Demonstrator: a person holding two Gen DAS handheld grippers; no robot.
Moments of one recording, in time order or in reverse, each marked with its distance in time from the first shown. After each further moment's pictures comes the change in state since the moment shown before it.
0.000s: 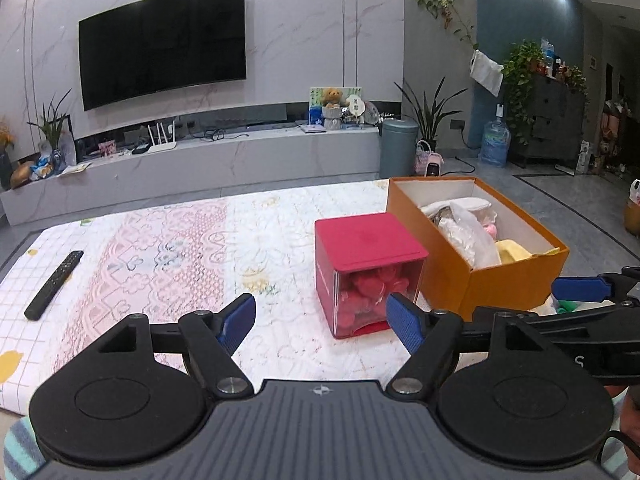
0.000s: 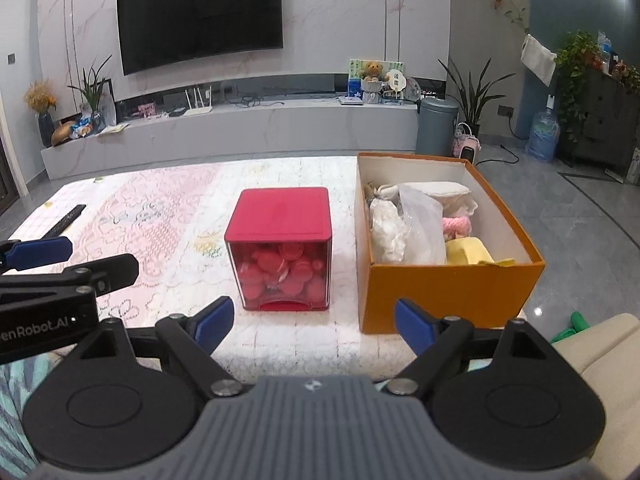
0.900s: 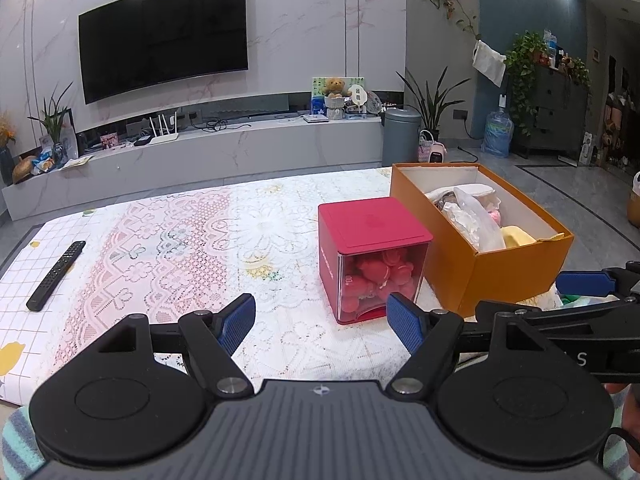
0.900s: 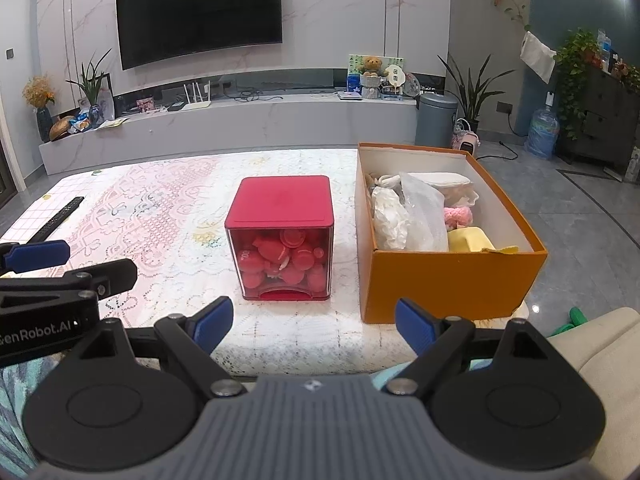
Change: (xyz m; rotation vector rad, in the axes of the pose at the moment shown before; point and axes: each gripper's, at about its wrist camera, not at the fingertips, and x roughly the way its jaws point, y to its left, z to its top) left arm -0.001 0.001 -0.007 0.004 0.027 0.007; right arm 0.003 0.007 -0.007 -0.002 0.012 -0.007
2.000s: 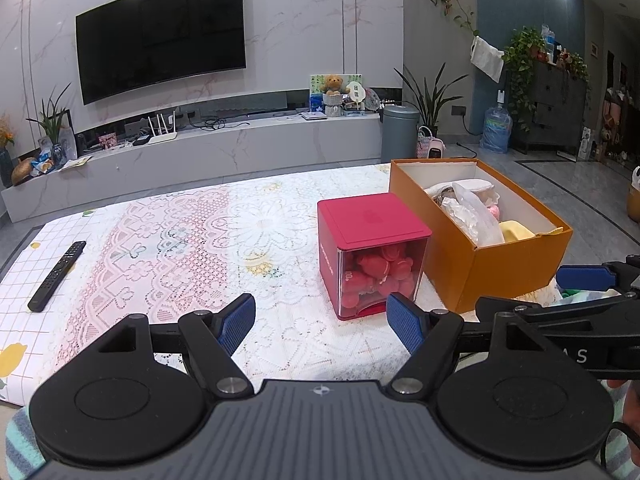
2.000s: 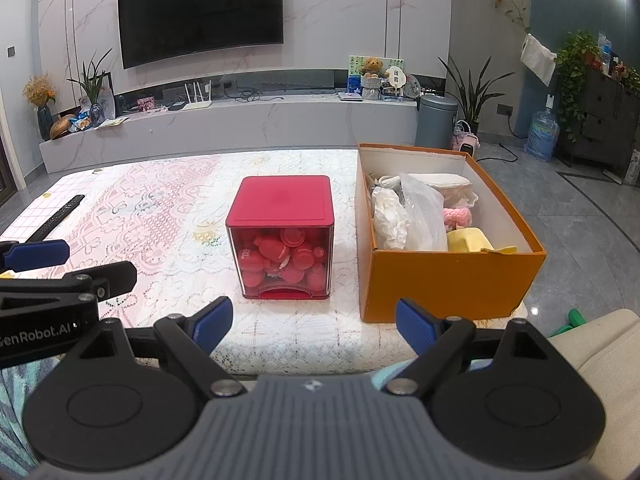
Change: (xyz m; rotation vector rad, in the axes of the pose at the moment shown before) left arm -0.002 0.000 -0.001 0.006 0.008 -0.001; right arm 0.000 0.000 -0.002 -0.006 -0.005 -0.002
